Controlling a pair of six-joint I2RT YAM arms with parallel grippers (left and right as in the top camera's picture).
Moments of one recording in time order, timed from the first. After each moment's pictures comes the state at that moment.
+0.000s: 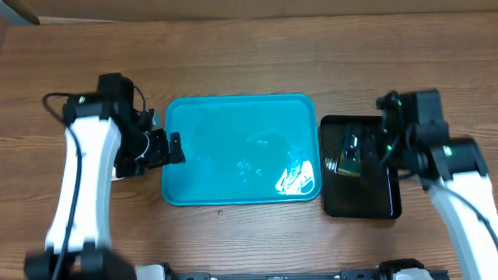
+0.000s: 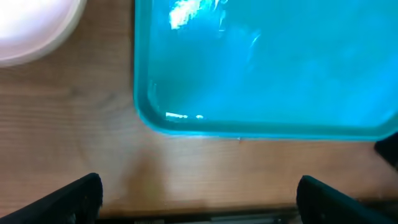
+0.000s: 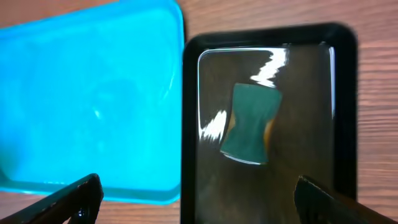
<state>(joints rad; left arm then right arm) 0.10 1.50 1.33 -1.39 0.20 -0.09 0.11 1.17 1.08 -0.98 -0.19 0.23</state>
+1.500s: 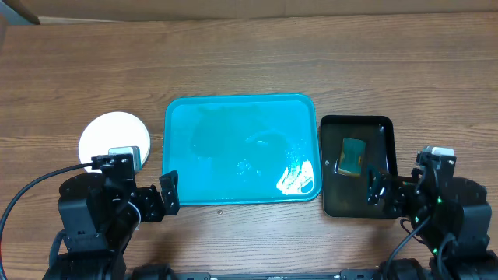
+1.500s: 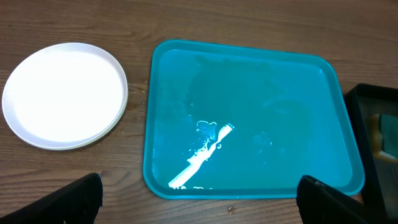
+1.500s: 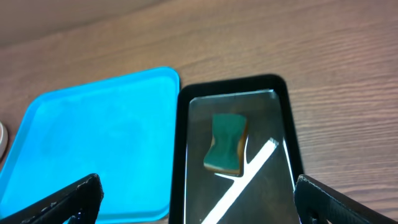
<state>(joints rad) 0.10 0.66 1.00 -1.09 0.19 -0.09 0.11 0.53 0.84 -0.94 -0.06 0.28</state>
